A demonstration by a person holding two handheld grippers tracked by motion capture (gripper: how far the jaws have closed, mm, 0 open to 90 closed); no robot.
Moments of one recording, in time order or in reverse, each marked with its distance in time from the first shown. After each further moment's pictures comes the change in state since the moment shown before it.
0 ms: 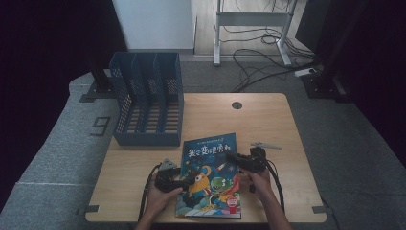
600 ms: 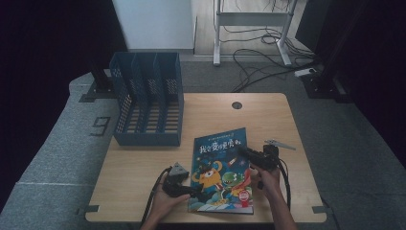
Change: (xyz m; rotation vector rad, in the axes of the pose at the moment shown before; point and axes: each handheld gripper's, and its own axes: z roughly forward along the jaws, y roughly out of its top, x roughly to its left) left arm -0.029 -0.001 0.010 0.051 -0.045 0.103; right arm -0.019 0.010 -0.028 -0.117 -0.073 0.020
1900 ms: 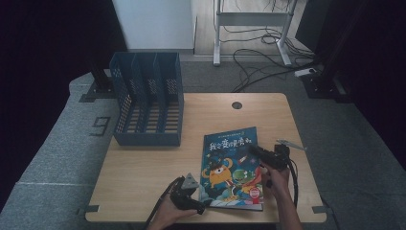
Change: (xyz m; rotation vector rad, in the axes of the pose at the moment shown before) left arm -0.042 -0.007 0.003 0.094 -0.048 0.163; right arm -0.030 0.005 -0.019 -0.037 -0.063 0.043
